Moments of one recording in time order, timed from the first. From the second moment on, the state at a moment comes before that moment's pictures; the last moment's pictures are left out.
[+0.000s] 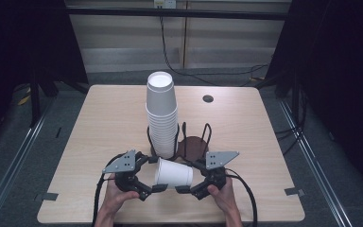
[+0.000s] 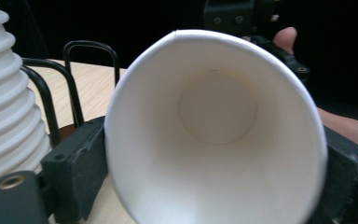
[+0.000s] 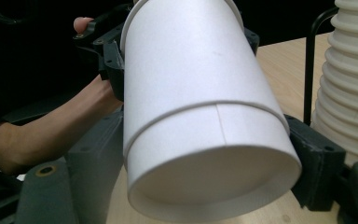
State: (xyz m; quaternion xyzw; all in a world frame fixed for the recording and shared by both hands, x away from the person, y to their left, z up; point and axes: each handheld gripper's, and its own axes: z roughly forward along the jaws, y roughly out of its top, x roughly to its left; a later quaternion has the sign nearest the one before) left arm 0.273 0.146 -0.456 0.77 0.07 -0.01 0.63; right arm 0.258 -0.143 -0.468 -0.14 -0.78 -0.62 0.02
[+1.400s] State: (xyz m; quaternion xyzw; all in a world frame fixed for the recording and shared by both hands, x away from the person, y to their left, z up) left arm 0.280 0.169 -0.450 0.82 0.13 0.05 0.56; right arm 0.232 -0.182 -0.504 -0.31 -0.68 -0.62 -0.25
